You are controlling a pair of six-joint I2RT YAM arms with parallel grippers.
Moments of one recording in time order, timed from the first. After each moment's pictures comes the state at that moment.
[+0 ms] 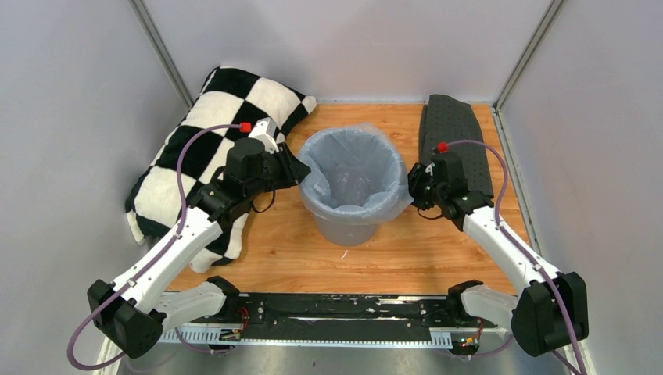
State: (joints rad) left arm -0.55 1.05 1.00 -0.34 0.02 -0.63; right arm 0.32 1.11 0.78 -0.33 -0.18 0.73
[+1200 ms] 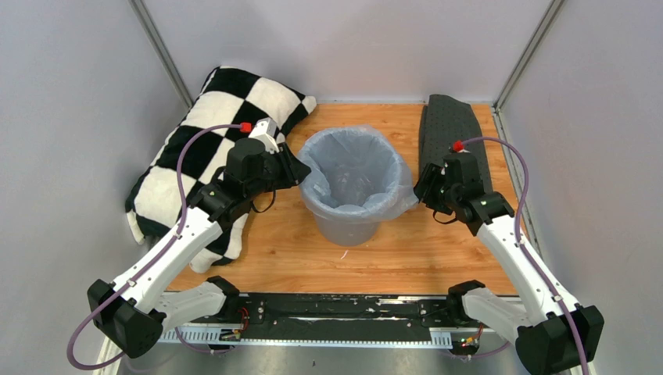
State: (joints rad) left arm -0.56 1.05 1.00 -0.34 0.01 -0.63; right arm 0.30 0.98 0.88 -0.66 0.03 0.59
